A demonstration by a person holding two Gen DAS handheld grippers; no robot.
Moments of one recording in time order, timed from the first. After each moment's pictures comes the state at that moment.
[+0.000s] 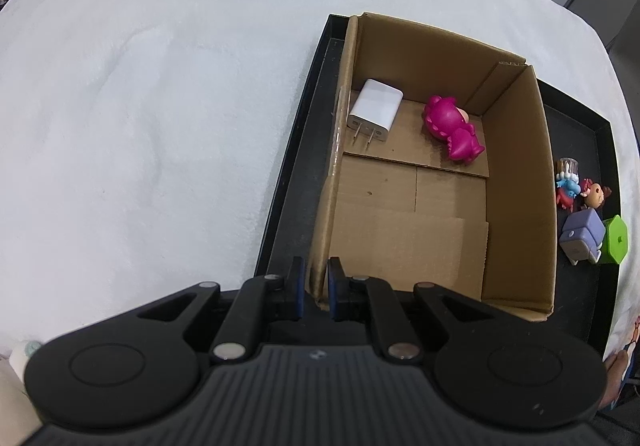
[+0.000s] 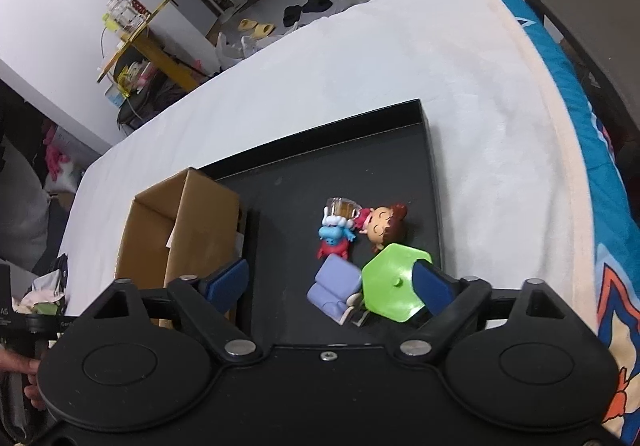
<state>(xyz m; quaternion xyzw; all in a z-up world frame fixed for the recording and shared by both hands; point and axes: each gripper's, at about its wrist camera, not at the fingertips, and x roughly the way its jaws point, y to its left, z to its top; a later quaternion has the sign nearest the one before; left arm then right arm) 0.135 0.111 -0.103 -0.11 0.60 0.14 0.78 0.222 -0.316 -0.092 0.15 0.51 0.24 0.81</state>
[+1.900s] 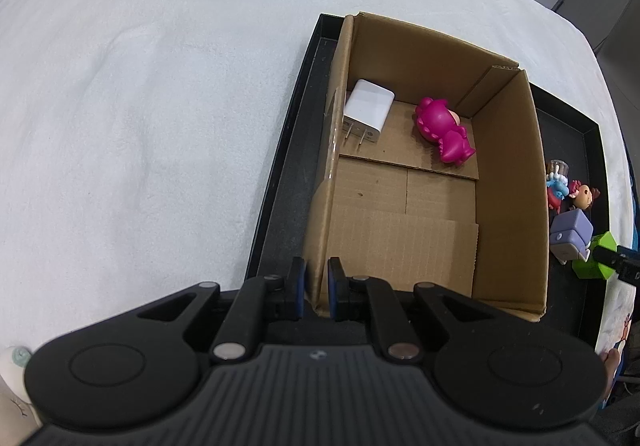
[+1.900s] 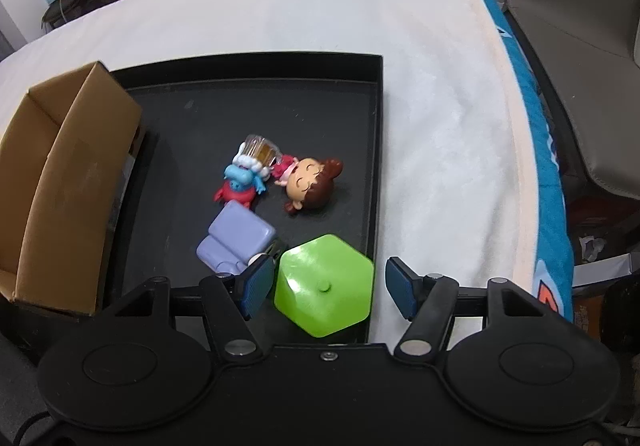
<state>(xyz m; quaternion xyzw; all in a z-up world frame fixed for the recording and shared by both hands) 0.135 0.119 -0.102 -0.13 0.60 0.12 0.78 0.218 -0.272 -0.127 -0.06 0.55 0.16 0.82</state>
